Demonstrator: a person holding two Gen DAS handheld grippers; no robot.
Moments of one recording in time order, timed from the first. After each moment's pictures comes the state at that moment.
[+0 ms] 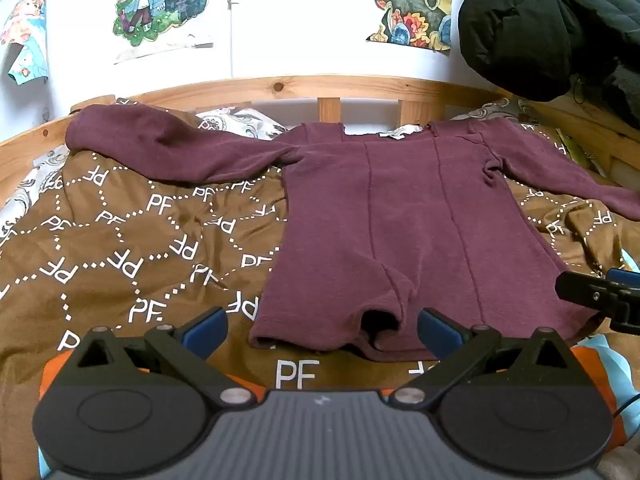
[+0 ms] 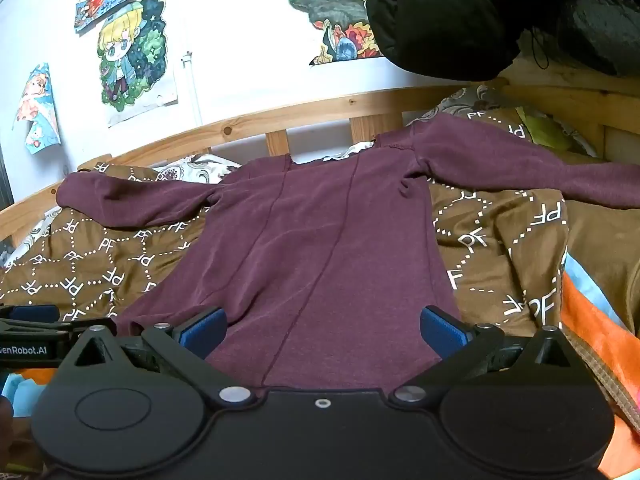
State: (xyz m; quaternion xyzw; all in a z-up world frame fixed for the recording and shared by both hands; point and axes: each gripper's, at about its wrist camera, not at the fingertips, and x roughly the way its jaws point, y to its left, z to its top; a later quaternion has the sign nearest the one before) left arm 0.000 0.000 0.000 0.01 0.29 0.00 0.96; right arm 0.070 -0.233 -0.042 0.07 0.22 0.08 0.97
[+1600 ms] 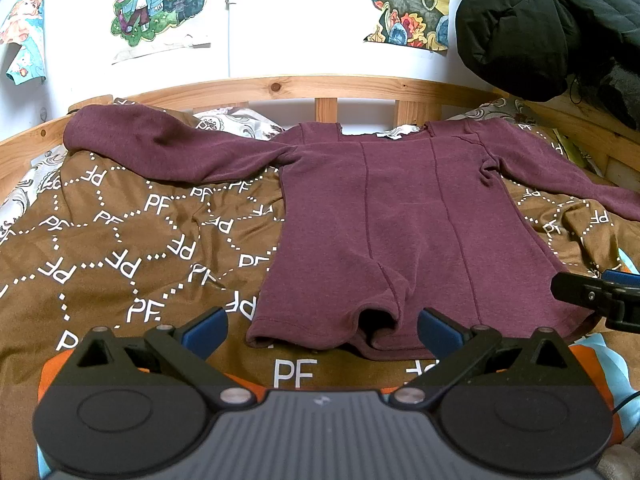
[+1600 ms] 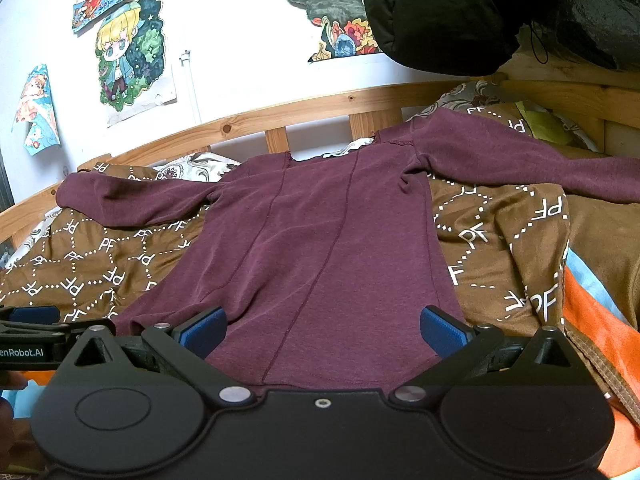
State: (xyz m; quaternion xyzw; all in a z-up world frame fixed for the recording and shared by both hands) left arm 0.000 0.000 0.000 0.01 0.29 0.00 0.96; right arm 0.072 -0.234 -0.044 0.07 0.23 0.08 0.97
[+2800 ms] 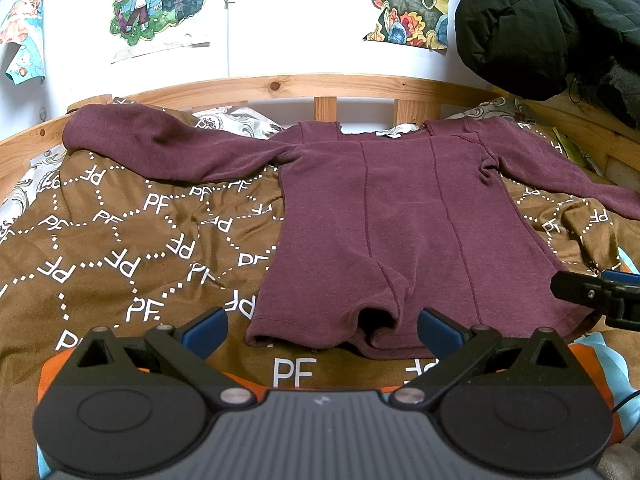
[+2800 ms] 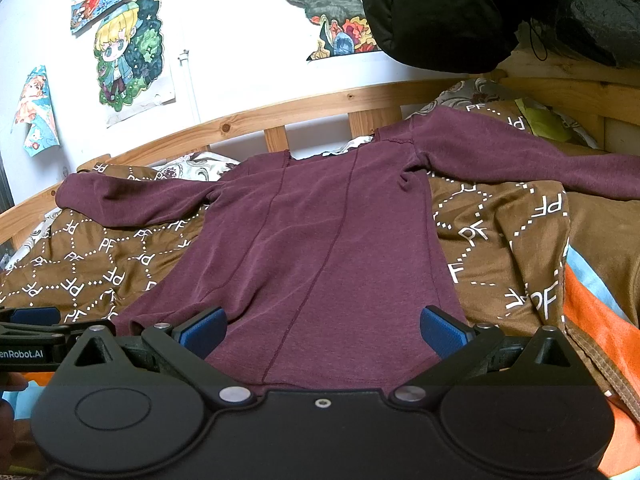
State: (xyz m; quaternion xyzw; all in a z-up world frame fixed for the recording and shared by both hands) left arm 0.000 0.000 0.000 0.01 0.29 0.00 0.96; right arm 0.073 -0.236 -0.043 0.08 0.23 0.08 0.97
